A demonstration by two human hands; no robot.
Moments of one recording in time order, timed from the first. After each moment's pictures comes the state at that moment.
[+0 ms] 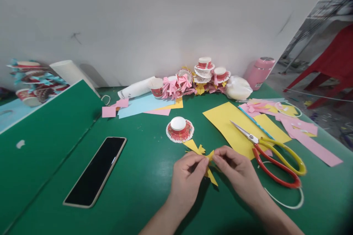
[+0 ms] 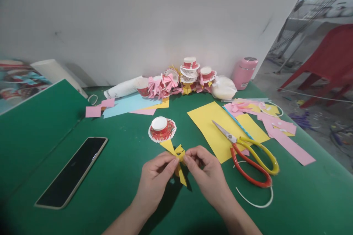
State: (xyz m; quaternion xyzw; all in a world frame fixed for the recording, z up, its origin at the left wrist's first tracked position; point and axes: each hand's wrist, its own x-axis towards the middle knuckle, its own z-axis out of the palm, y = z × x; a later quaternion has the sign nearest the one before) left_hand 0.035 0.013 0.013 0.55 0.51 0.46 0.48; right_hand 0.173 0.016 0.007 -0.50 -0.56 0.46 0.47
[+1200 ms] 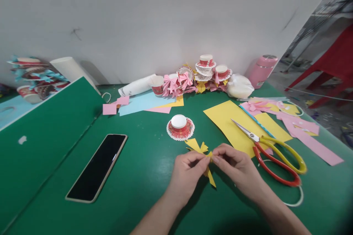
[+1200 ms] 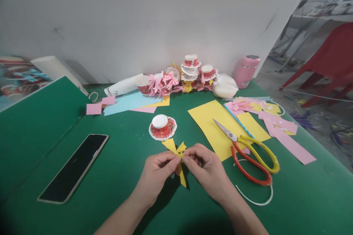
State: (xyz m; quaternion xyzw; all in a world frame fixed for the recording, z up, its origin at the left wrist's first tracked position) left_hand 0.033 0.017 0.018 0.49 0.50 0.42 0.58; right_hand 0.180 0.020 0.008 -0.47 -0.61 0.47 0.43
